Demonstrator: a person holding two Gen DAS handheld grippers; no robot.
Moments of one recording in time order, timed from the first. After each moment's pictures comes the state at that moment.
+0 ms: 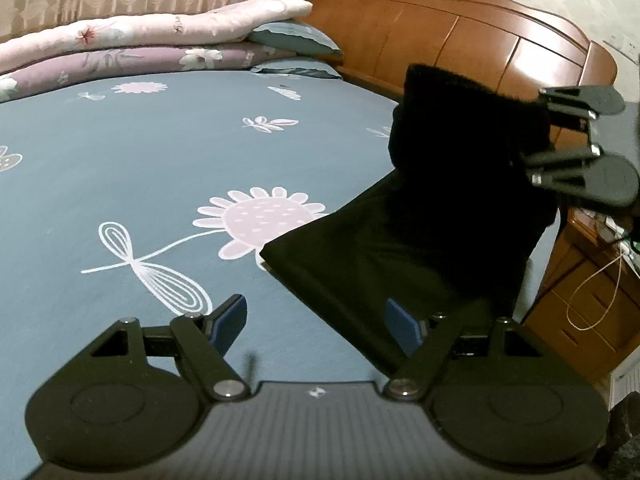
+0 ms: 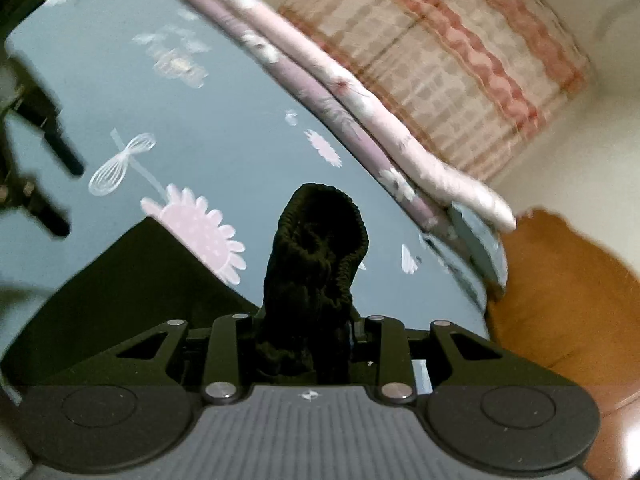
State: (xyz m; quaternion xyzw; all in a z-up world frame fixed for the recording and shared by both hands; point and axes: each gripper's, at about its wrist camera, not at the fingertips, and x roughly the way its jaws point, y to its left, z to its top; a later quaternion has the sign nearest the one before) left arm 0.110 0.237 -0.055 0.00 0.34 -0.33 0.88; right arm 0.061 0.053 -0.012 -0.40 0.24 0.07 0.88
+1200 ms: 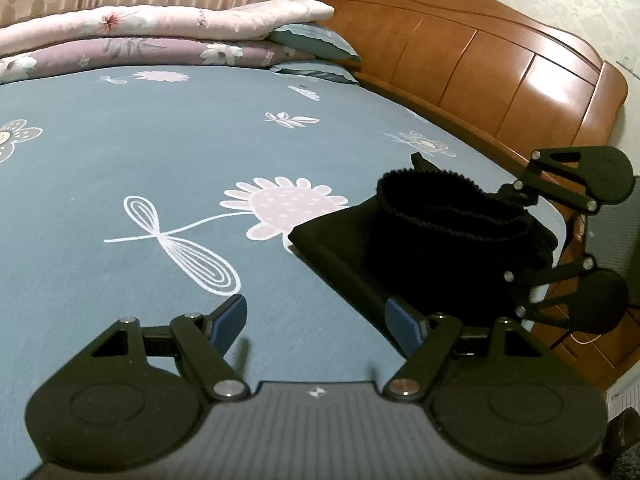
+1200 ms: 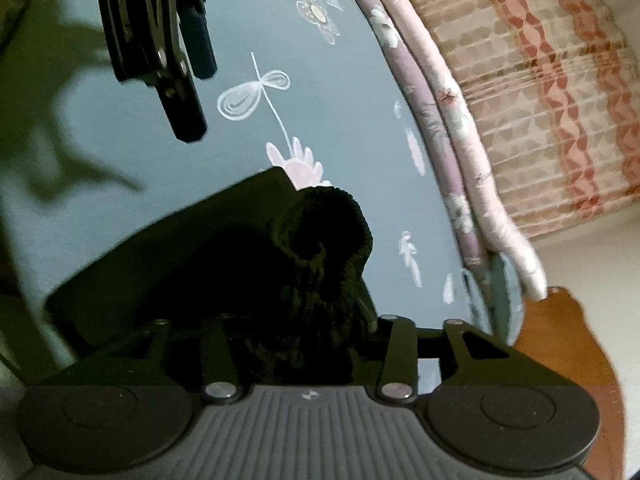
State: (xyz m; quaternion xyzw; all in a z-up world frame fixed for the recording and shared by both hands) left arm 0.107 0.261 -0.069 -0.03 0.34 -0.31 0.89; right arm 0.041 0.120 -0.069 -0.54 0.29 0.13 0.78
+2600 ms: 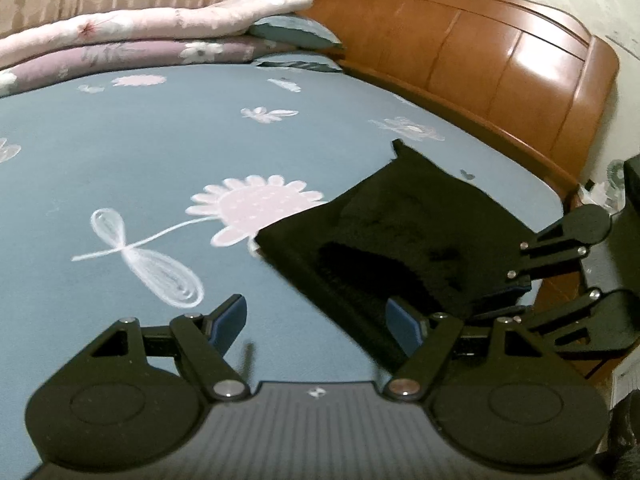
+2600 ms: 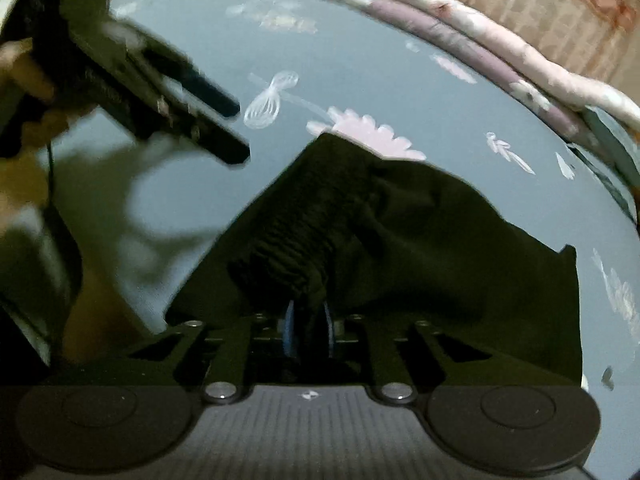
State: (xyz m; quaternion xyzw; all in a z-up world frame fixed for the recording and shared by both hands) left arm 0.105 0.227 -0.059 0.01 0.34 -0.33 0.88; right arm 0.026 0.049 -0.066 -0.22 0.39 0.22 0.87
